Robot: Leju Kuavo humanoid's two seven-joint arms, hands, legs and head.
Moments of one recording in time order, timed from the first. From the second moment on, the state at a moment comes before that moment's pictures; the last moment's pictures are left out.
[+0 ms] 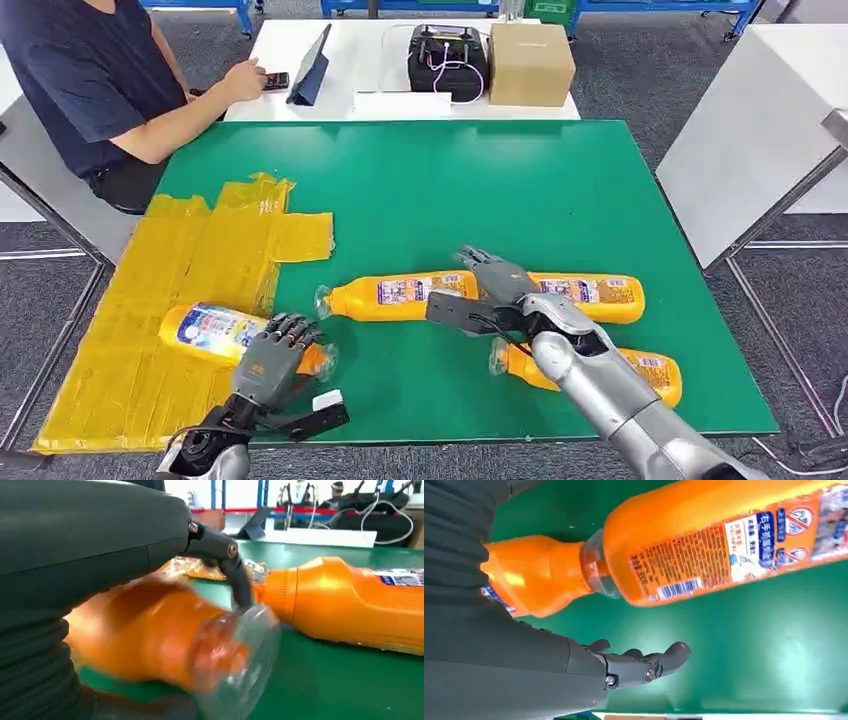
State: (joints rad) left arm -0.06 0.10 -0.36 -1.14 -1.14 0.29 -0.14; right arm -0.54 -0.13 0.73 -1.06 0.56 0.22 0.10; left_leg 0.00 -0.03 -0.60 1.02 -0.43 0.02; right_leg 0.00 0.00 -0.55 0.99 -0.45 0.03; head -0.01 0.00
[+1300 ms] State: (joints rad) left arm 0.23 -0.05 -0.10 -1.67 0.08 -0.51 -0.47; right arm -0.57 0.06 0.77 -0.74 0.82 0.08 0.08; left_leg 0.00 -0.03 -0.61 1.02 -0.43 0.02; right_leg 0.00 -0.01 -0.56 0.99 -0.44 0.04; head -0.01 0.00
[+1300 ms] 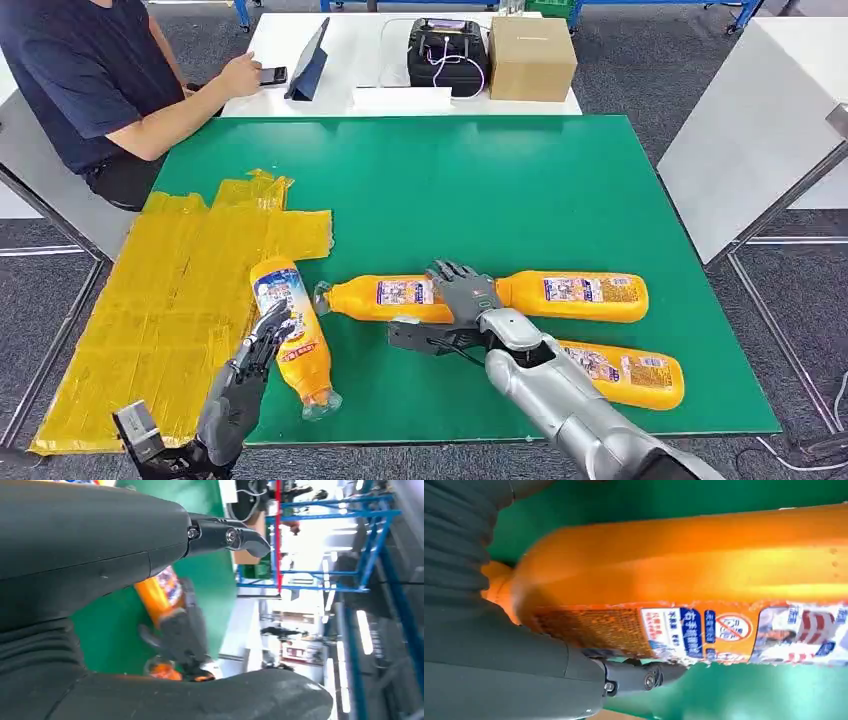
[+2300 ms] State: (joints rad) left arm 0.26 -0.08 -0.06 -1.79 0.13 -0.54 -0.48; right arm -0.64 0.17 0.68 -0.50 0.90 0.06 0.10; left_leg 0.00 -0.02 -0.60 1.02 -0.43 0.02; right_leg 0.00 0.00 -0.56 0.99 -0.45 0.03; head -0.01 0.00
